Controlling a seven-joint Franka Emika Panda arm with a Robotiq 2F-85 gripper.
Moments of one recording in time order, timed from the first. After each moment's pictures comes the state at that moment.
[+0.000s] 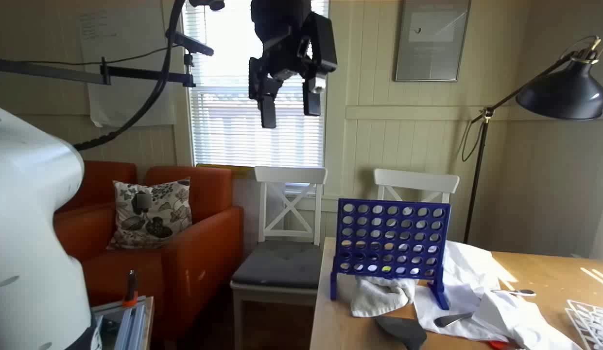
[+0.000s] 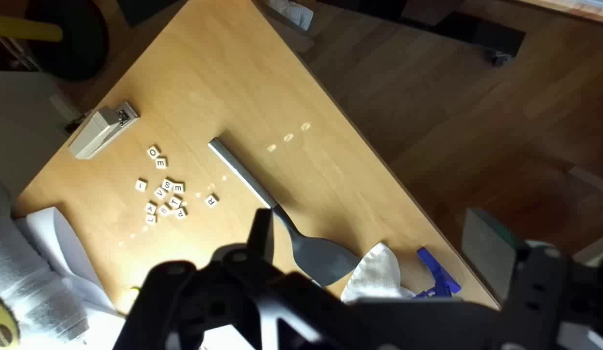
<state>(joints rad) -0.01 -0.79 -0.01 -2.43 -0.23 1.65 -0.24</state>
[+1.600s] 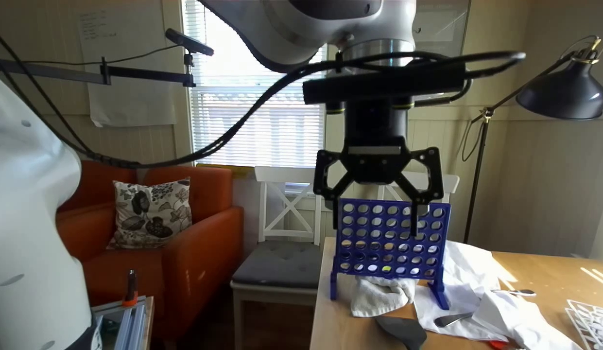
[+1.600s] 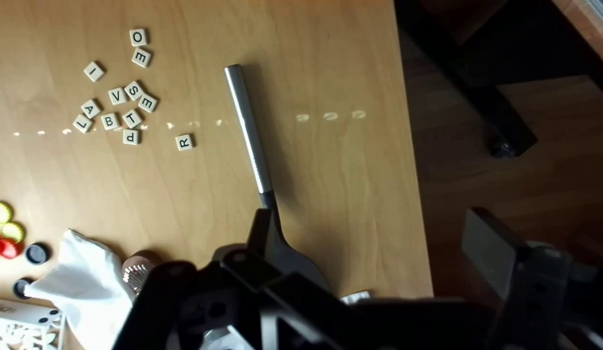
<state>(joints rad) 0.03 -0.41 -0.27 -2.47 -0.33 2.06 -0.83</state>
